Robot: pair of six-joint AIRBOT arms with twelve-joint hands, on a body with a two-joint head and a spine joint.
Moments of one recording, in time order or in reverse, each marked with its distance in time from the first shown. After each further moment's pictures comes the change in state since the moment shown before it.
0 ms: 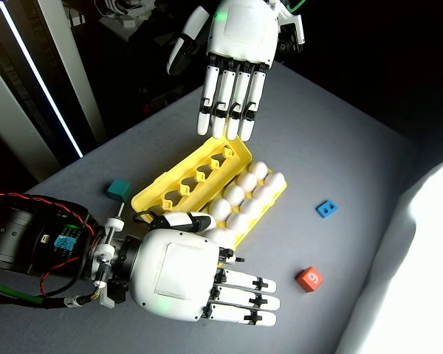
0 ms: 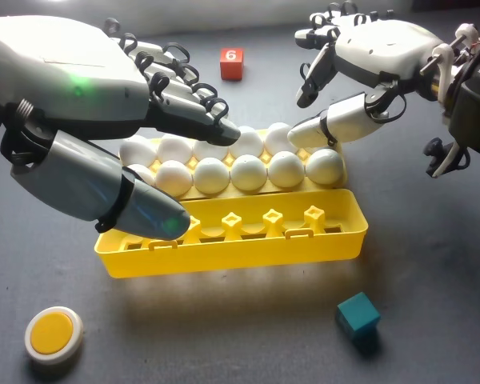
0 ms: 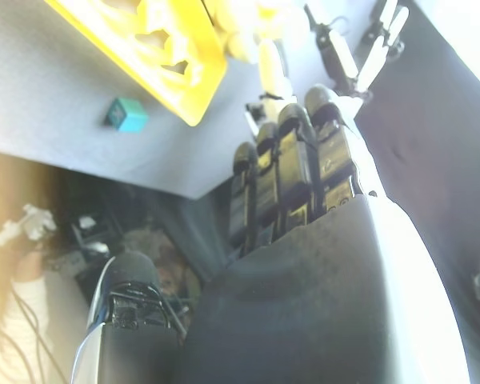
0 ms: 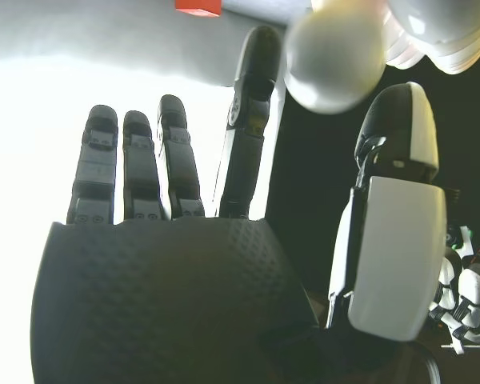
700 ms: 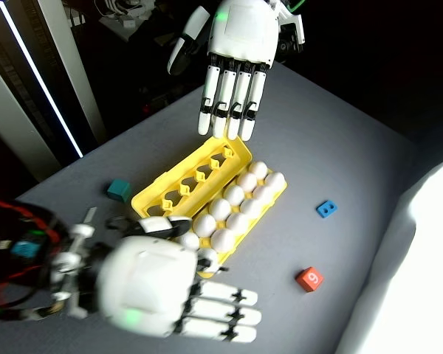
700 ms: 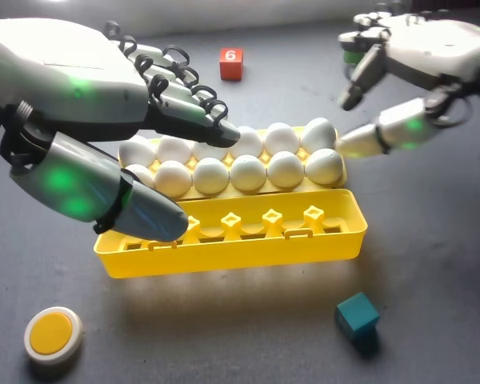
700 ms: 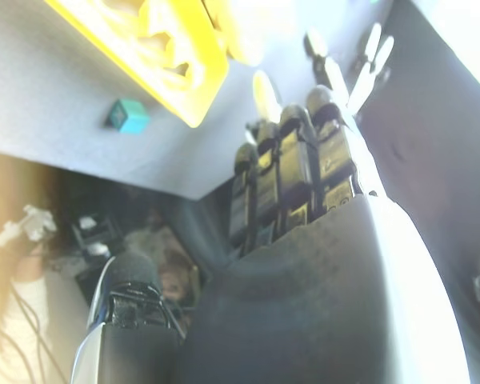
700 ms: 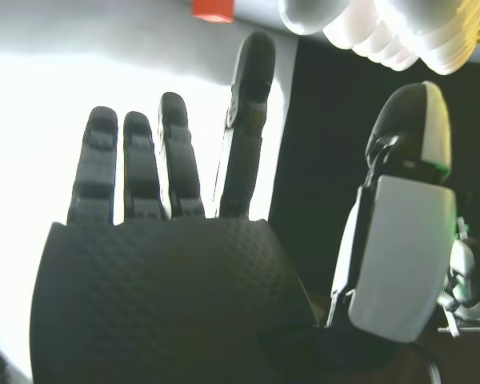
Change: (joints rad) left arm 0.005 0.000 0.007 0.000 -0.003 0.001; right arm -0.042 0.221 -0.195 0.002 0.000 -0.012
